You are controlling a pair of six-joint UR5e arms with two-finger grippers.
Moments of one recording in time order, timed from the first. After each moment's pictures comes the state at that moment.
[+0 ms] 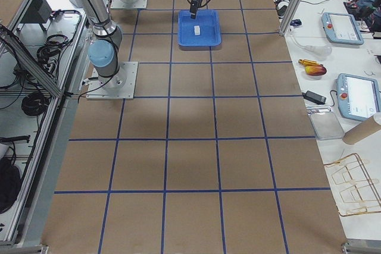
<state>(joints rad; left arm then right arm) -1.75 -1.75 -1.82 -1.19 1.49 -0.20 1.54 -1.61 1.53 -1.39 -1.59 0.27</state>
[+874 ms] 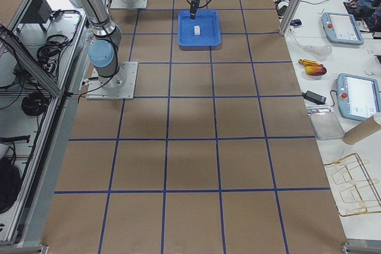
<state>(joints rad) -1.56 -1.51 -1.65 -1.58 1.56 0.09 1.57 -1.61 1.55 -1.40 -1.59 0.22</state>
